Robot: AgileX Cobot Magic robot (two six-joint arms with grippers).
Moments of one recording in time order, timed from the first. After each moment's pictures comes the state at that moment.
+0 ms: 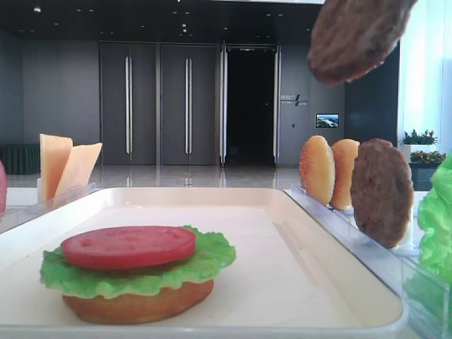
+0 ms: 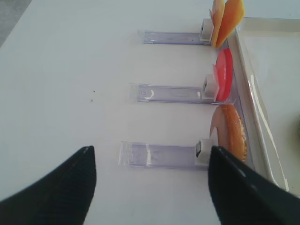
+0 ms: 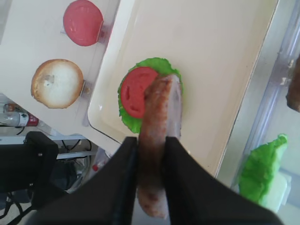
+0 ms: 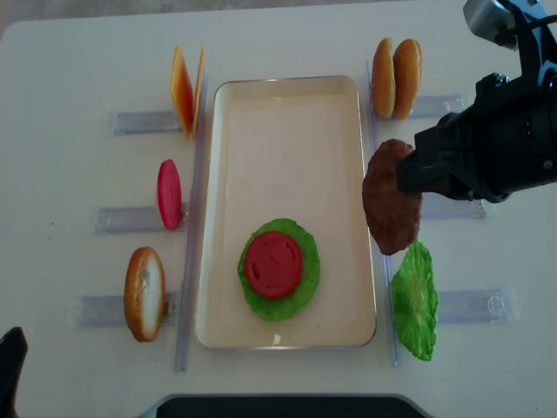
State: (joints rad) left arm 0.16 -0.02 -0.48 -0.04 1.11 0.06; right arm 0.36 1.16 -0.91 0.72 0.97 -0.22
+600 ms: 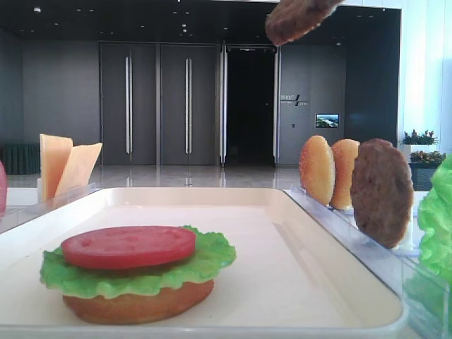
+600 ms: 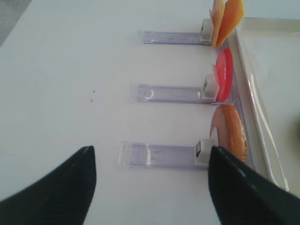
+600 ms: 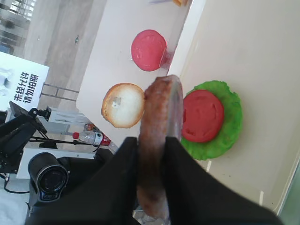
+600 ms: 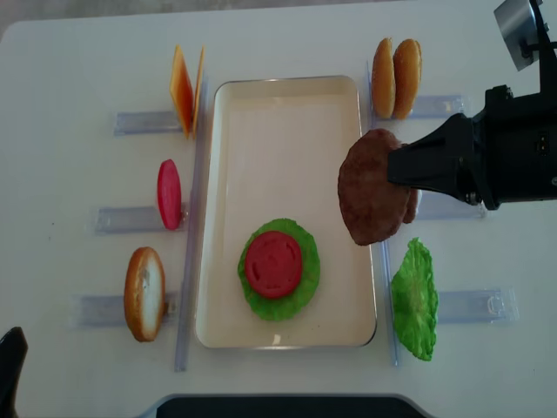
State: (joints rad) left arm 0.16 -0.02 -0.48 -0.04 1.11 0.06; right arm 0.16 1.16 -0.73 1.23 1.03 -0.70
